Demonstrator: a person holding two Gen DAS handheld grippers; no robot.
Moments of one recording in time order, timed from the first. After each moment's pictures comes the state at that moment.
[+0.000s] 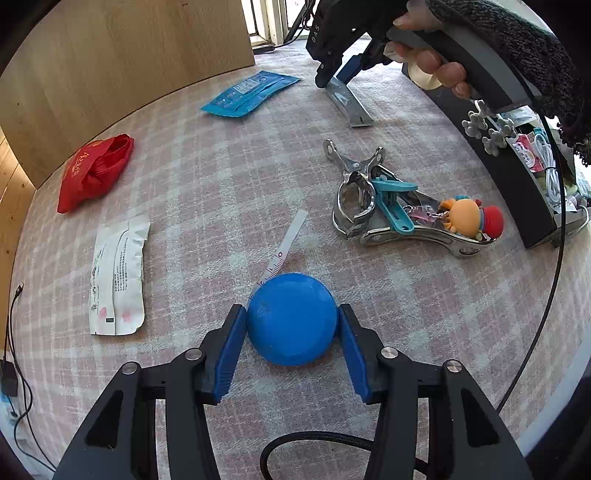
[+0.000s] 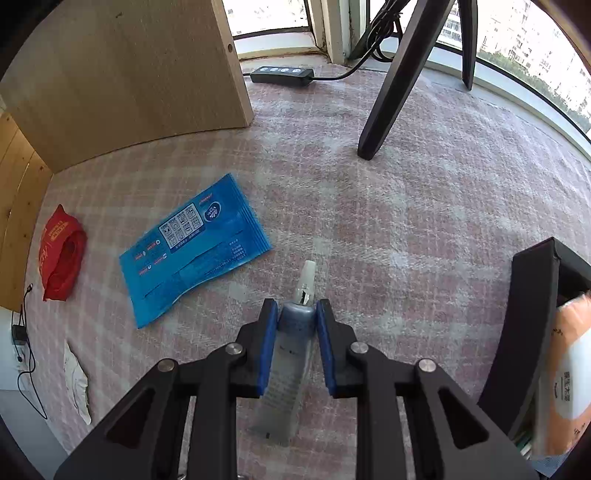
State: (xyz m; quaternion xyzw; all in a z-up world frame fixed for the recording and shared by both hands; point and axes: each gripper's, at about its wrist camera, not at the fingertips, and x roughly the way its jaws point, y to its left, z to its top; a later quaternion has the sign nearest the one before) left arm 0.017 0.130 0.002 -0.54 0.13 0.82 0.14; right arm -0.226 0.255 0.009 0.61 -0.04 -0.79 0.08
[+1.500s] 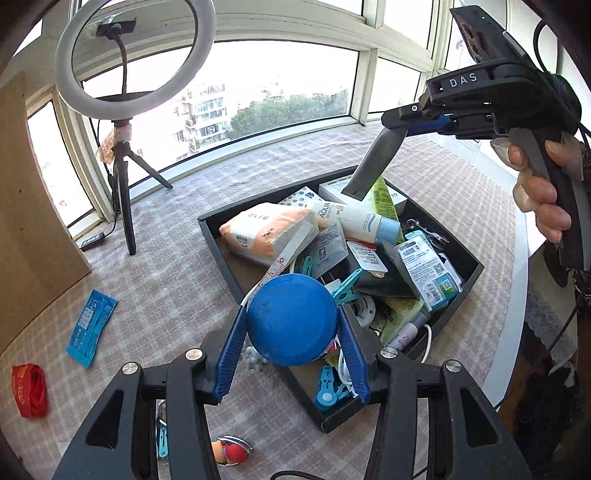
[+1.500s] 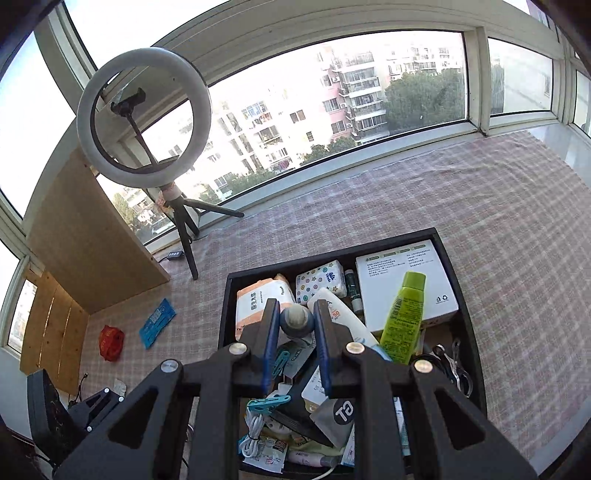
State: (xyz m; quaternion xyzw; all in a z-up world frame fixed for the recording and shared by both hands) left arm 0.005 0.346 0.133 -0.40 0.15 0.82 0.38; right arm 0.003 0.584 0.197 0.41 -0.21 -0.88 -0.07
